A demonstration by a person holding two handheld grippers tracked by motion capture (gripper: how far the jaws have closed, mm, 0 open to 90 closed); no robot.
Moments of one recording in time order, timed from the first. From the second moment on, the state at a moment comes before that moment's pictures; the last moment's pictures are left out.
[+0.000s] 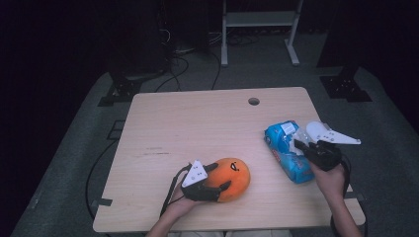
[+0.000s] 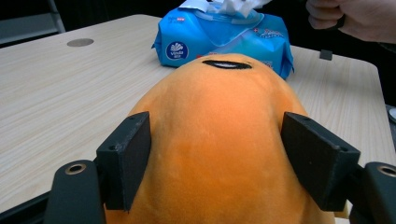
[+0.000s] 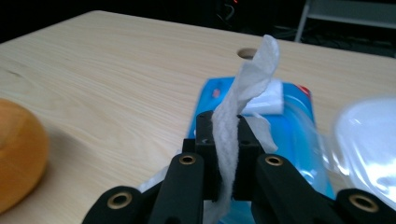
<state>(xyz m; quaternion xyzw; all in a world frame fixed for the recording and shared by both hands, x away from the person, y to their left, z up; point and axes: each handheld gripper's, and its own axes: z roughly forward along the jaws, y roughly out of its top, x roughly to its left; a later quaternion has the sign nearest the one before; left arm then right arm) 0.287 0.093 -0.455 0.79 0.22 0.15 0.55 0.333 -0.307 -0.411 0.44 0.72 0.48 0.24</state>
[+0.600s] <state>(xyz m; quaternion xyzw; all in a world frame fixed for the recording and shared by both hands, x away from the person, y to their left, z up) 0.289 0.094 -0.456 0.79 0.22 0.15 0.55 0.285 -0.236 -0.363 0.28 0.78 0.55 0.14</state>
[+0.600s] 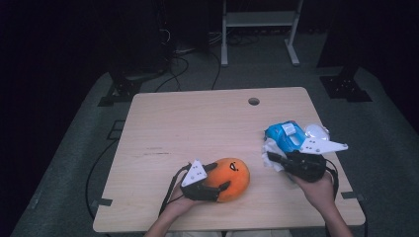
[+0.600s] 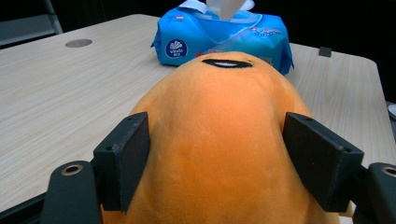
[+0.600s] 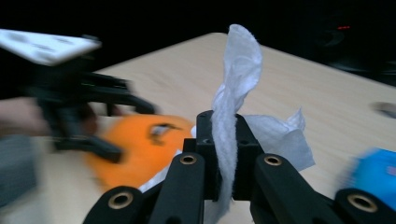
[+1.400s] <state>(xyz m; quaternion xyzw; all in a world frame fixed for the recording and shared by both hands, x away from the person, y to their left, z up) 0.284 0.091 -0.455 0.81 0.19 0.17 0.54 0.297 -0.157 -0.397 0.24 0.84 0.48 0.11</state>
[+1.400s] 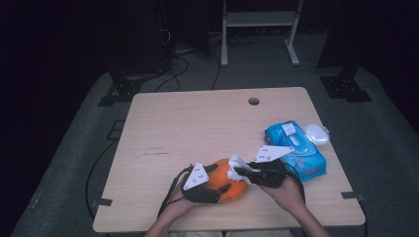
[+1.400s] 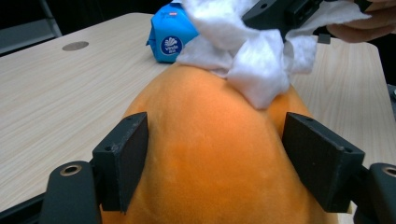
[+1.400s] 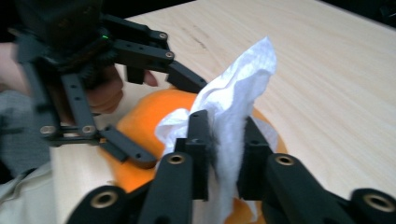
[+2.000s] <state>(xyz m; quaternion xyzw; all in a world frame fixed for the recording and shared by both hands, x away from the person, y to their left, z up) 0.281 0.088 -0.452 0.82 0.18 0.17 0.51 0.277 -0.133 -0.421 0.19 0.85 0.46 0.17</state>
